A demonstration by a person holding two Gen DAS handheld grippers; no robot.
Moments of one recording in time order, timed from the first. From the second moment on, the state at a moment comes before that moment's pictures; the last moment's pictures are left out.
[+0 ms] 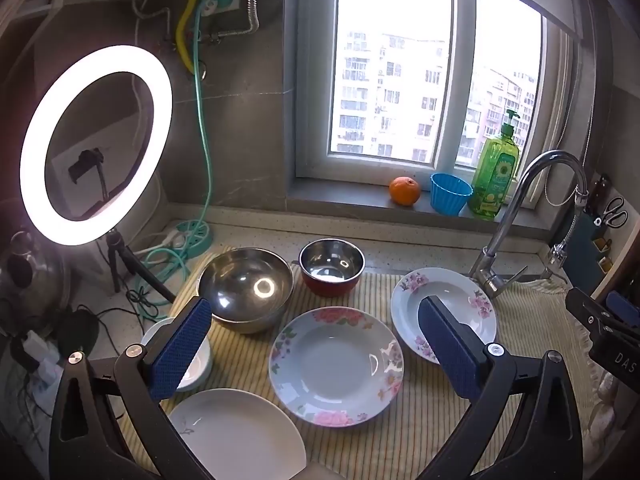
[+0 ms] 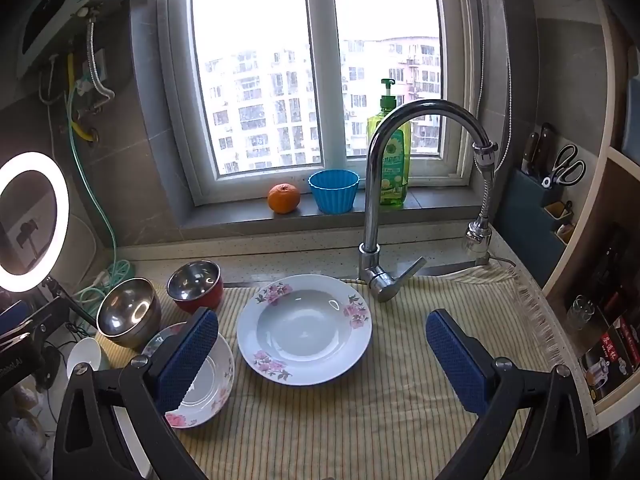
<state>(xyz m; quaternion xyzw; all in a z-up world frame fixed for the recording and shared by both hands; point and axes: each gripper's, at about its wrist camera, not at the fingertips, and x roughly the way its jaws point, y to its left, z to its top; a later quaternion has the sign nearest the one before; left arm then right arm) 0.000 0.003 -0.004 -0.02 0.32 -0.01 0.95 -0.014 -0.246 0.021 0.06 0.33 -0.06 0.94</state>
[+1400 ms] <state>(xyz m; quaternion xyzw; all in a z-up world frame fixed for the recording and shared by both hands) -0.004 0.003 0.002 -0.01 0.30 -0.01 0.95 -0.016 -0.244 0.023 0.06 0.33 -0.06 0.94</state>
